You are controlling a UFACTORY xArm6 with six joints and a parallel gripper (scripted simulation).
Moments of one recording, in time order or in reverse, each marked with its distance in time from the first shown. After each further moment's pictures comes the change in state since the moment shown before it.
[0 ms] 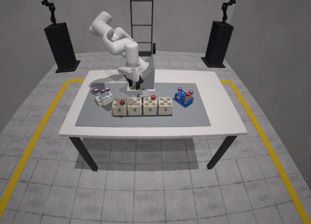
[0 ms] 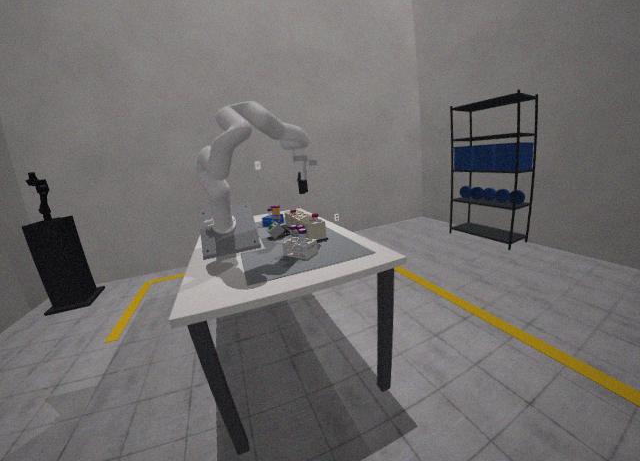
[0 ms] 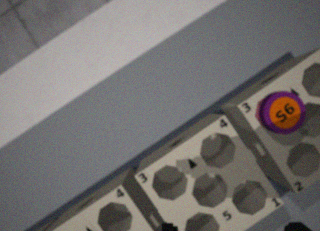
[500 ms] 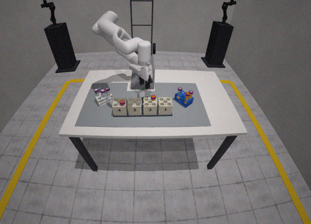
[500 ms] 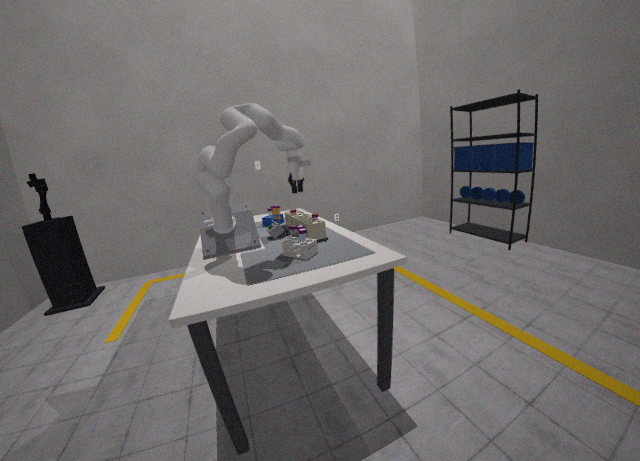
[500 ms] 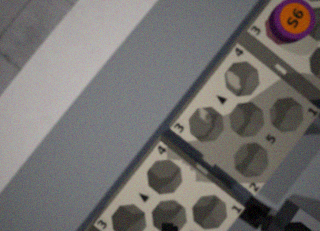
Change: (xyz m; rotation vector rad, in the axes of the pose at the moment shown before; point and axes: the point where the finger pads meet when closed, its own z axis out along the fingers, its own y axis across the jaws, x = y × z) arm -0.048 -0.049 0.001 -0.003 0.008 0.303
